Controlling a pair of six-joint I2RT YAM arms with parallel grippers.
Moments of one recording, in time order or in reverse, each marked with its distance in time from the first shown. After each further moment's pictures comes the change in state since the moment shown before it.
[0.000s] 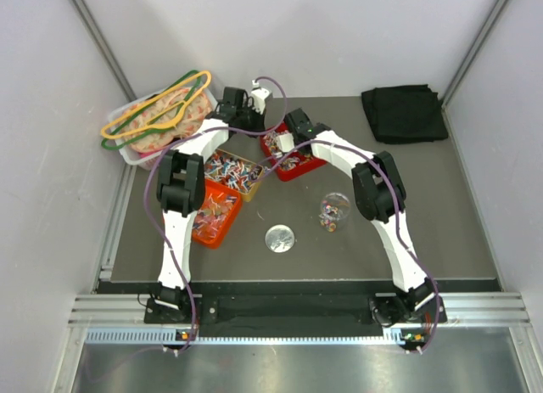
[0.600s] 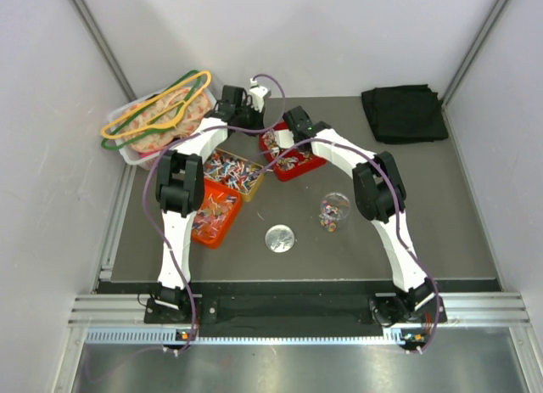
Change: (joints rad) left arm 0.003 -0.012 0.006 -0.018 -0.003 -0.032; right arm 0.000 -0.001 0.027 -0.026 -0.043 0.120
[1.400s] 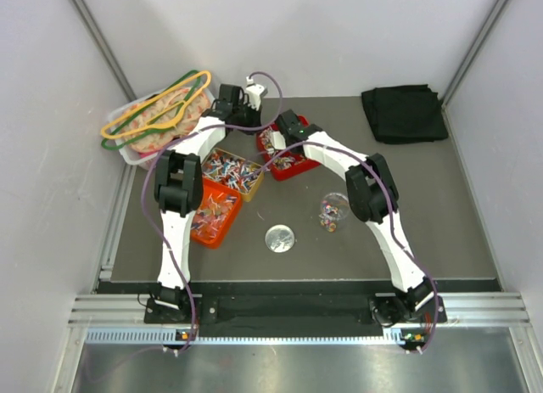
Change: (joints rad) left arm 0.011 -0.002 0.008 -0.011 0.000 -0.028; right arm 0.044 0.048 0.045 -0.001 0.105 0.034
